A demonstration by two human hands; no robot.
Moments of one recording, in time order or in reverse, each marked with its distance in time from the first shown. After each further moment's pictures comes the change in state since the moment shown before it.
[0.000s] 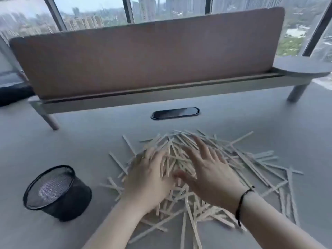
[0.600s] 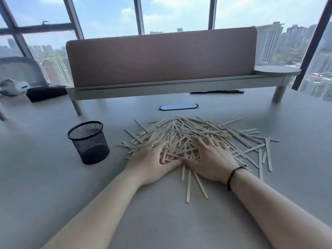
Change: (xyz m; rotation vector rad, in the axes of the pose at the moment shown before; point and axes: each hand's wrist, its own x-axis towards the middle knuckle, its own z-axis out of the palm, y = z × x) left_hand -0.076 -0.013 0.008 0.131 -0.074 0.060; right_hand -0.060 0.011 0.050 -0.095 0.190 0.003
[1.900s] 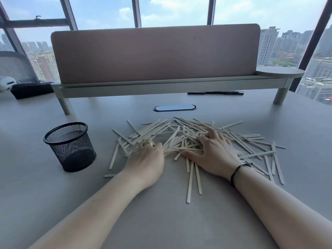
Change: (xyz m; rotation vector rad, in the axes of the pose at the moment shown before) left_hand 0.033 0.013 0.013 0.198 0.074 -0.040; right_hand 0.039 0.027 0.001 -0.006 0.092 0.057
